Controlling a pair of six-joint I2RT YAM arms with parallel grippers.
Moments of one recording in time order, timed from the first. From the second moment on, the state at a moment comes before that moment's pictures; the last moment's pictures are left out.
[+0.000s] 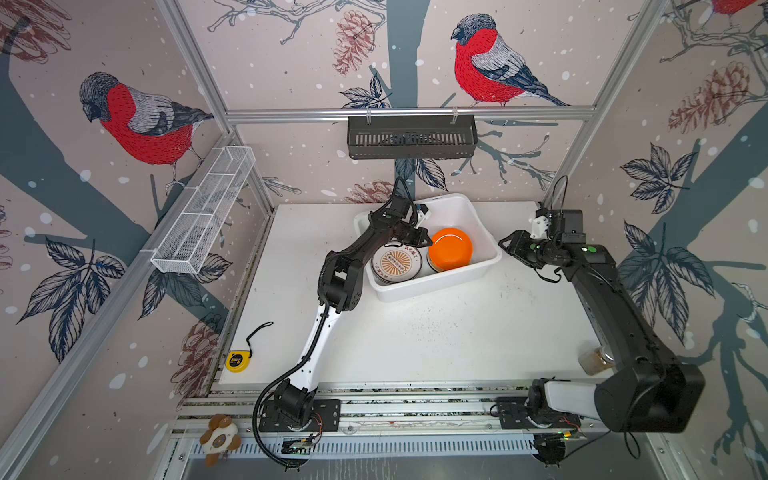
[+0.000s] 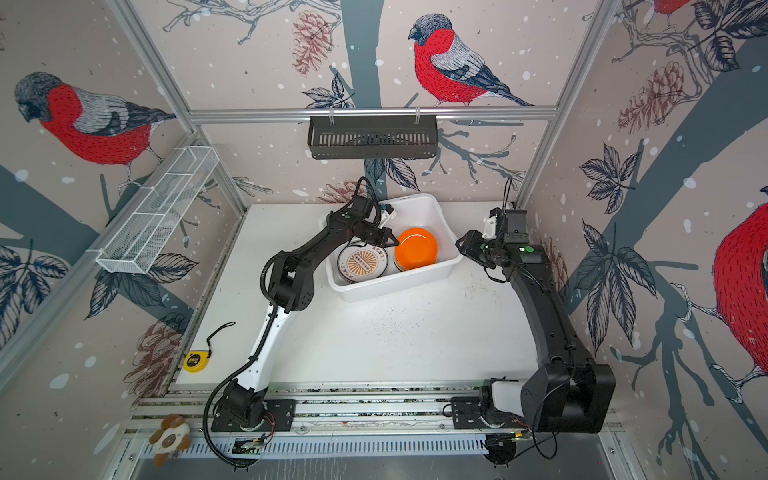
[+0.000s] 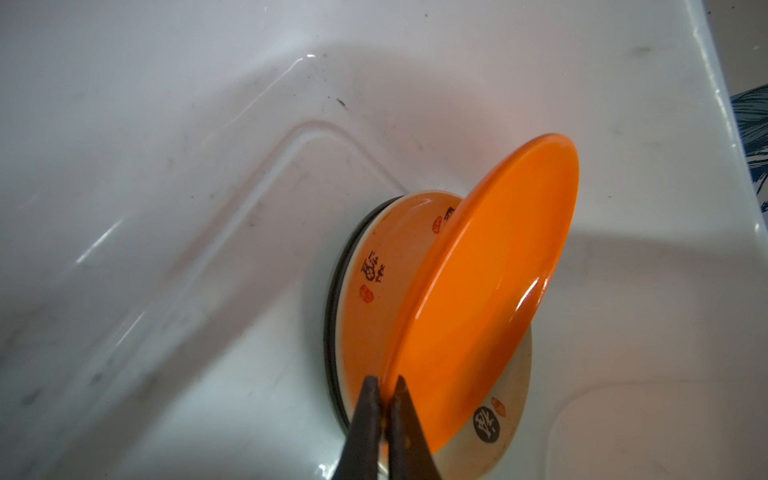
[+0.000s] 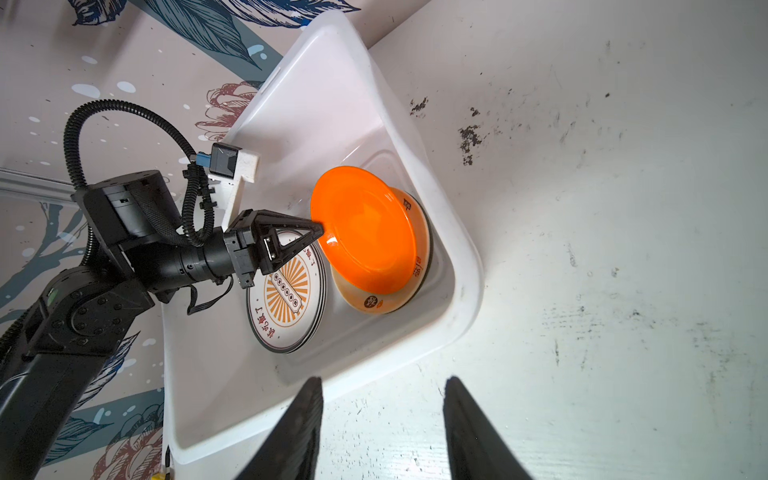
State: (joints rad) left arm -0.47 2.61 2.37 -0.68 0.71 -0.10; right arm 0.01 1.30 1.22 -0.70 -0.39 0.48
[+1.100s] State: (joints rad) left arm -0.48 2.61 2.38 -0.71 0.72 -0.09; right arm 0.01 1.27 1.18 -0.69 -0.39 0.48
